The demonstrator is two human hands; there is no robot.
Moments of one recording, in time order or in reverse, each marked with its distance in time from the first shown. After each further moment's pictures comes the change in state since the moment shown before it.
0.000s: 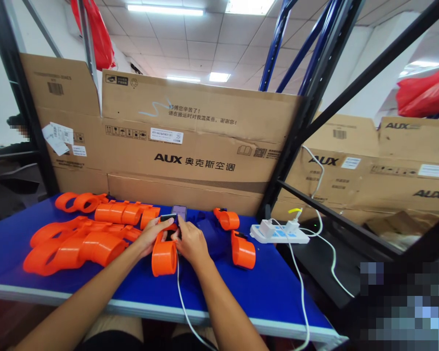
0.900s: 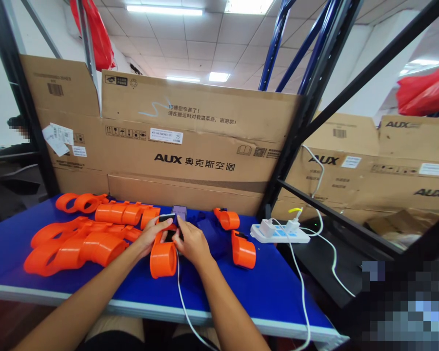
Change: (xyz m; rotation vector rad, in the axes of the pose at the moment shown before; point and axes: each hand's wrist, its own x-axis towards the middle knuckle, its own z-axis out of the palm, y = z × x) left_hand -0.001 0.003 -0.001 0.065 -0.030 0.079; right_hand 0.002 -0.002 -0.010 0.175 0.002 -0.007
